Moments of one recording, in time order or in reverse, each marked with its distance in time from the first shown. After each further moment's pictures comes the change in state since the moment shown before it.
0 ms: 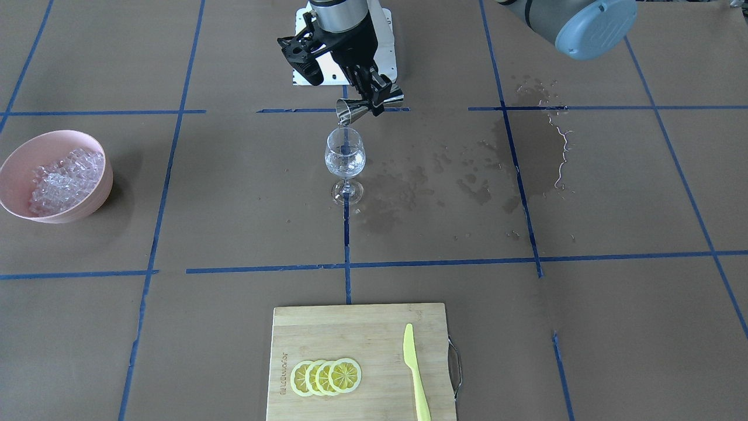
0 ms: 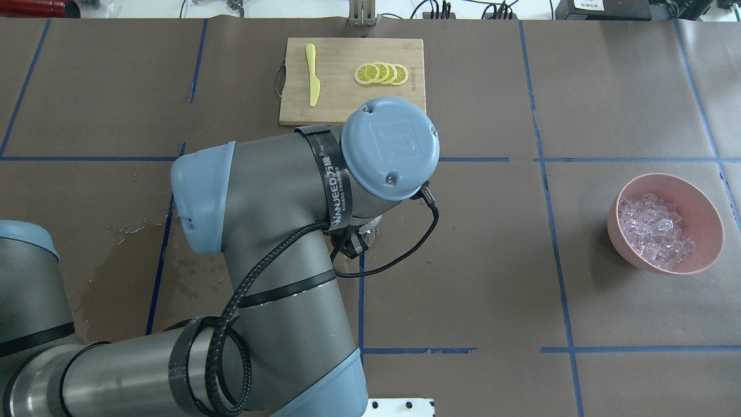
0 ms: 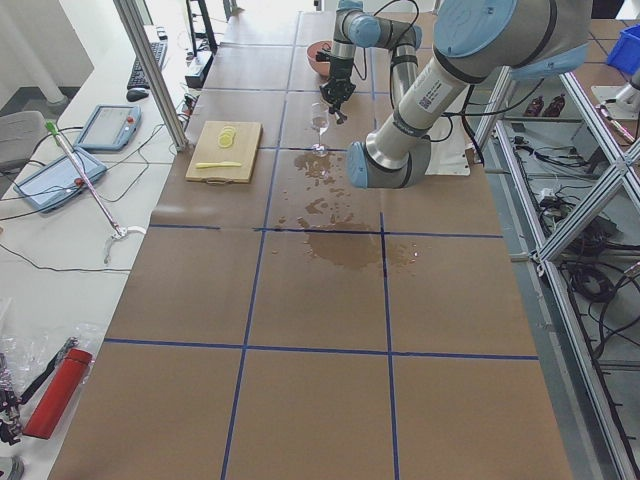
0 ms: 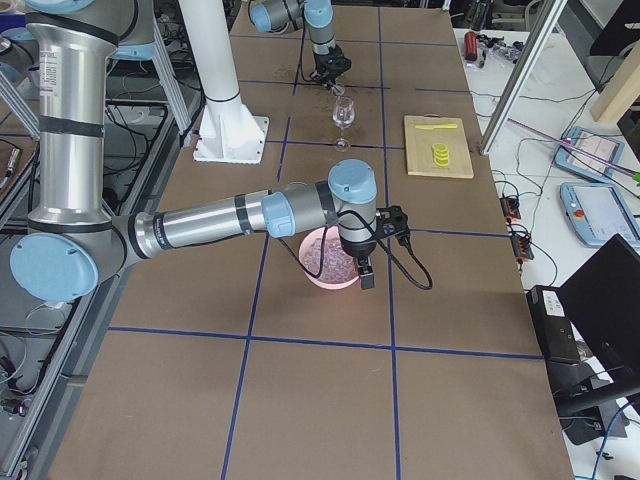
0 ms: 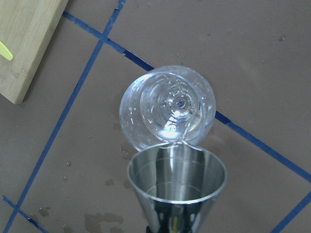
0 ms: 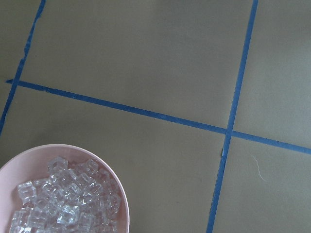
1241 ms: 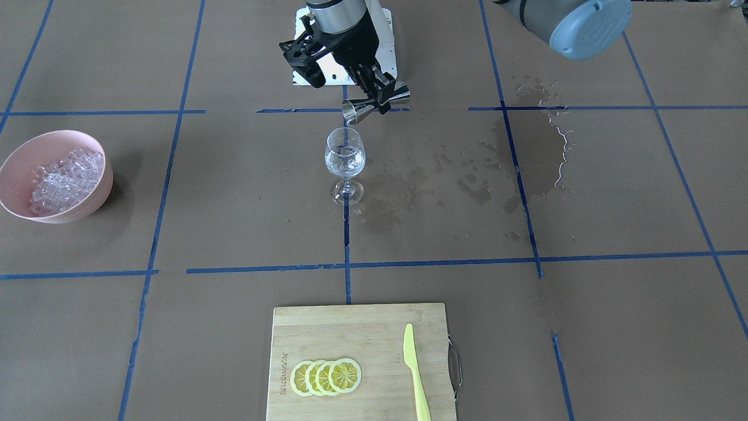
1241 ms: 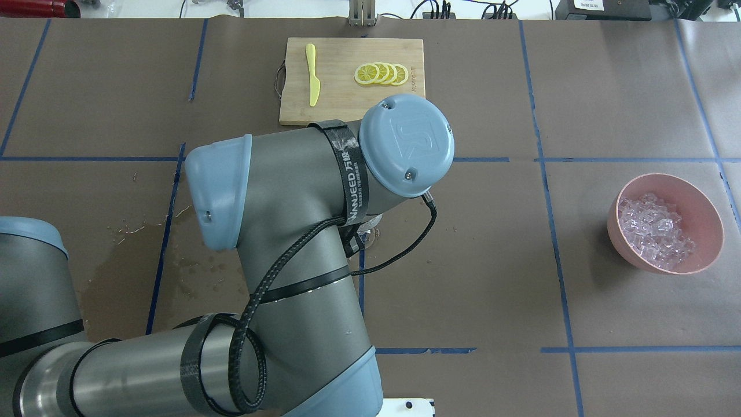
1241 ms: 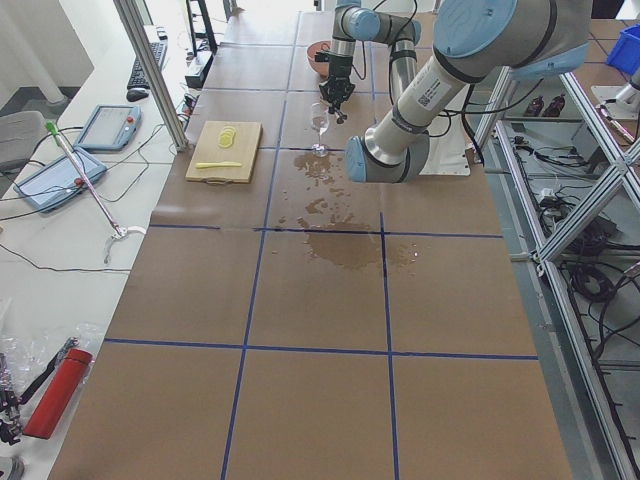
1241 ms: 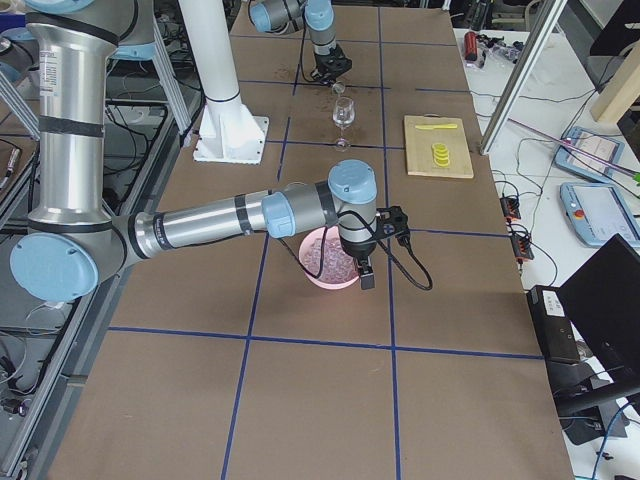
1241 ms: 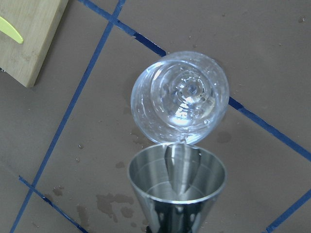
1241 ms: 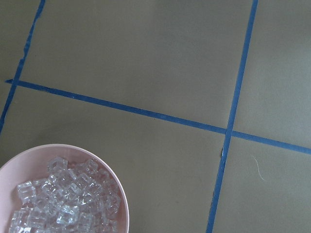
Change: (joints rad) left arm 0.000 -0.019 0.009 0.073 0.016 0.000; right arm 0.000 0.000 0.000 0.001 0.000 0.000
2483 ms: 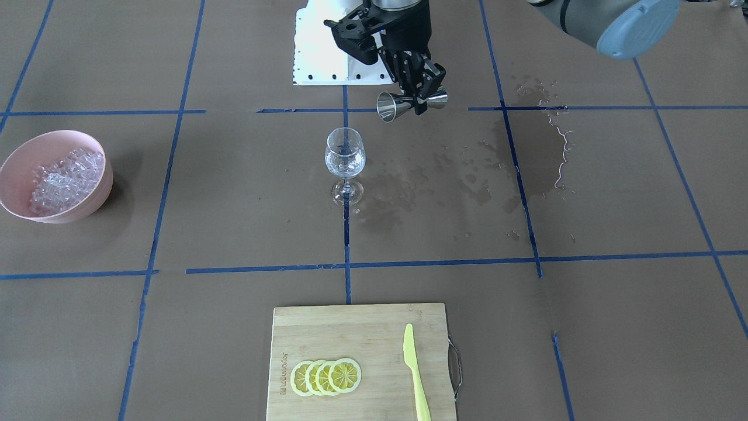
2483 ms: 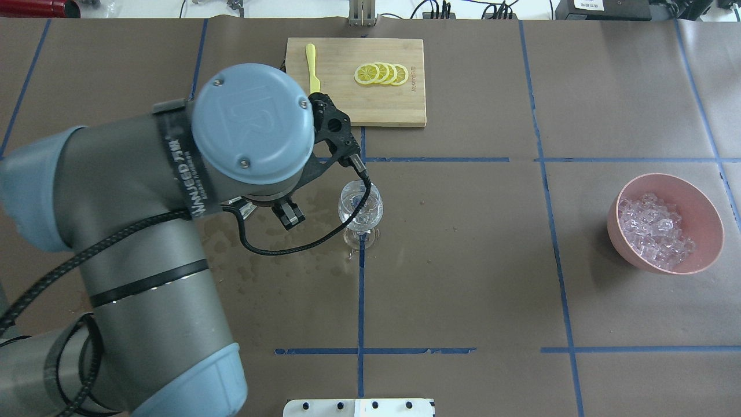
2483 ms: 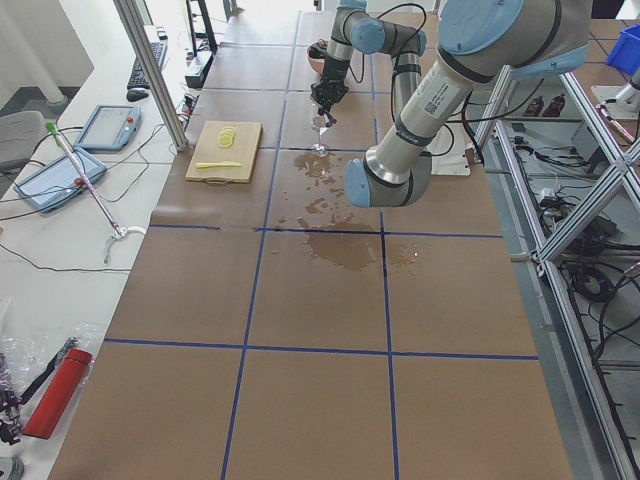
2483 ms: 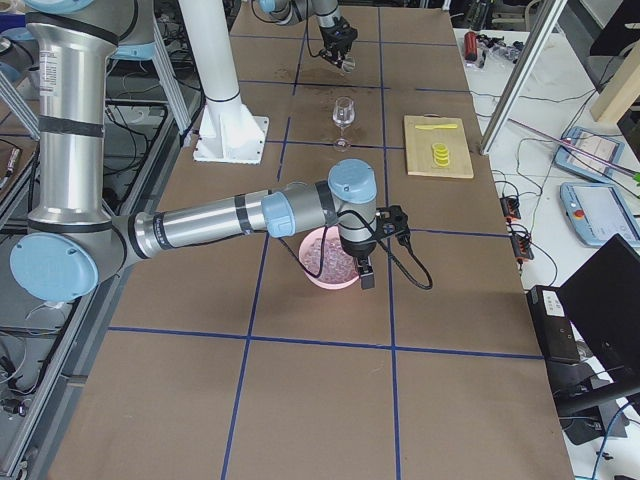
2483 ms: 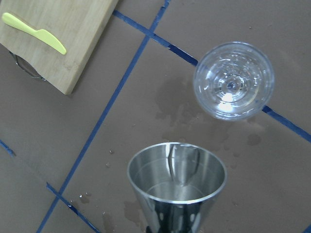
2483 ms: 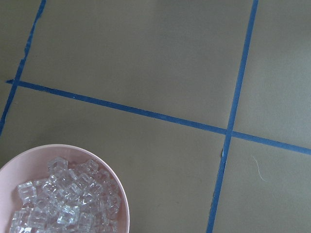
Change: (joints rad) left arm -0.093 0.225 -0.280 -0.152 0.051 0.027; right arm 0.000 0.000 0.001 0.000 0.000 0.000
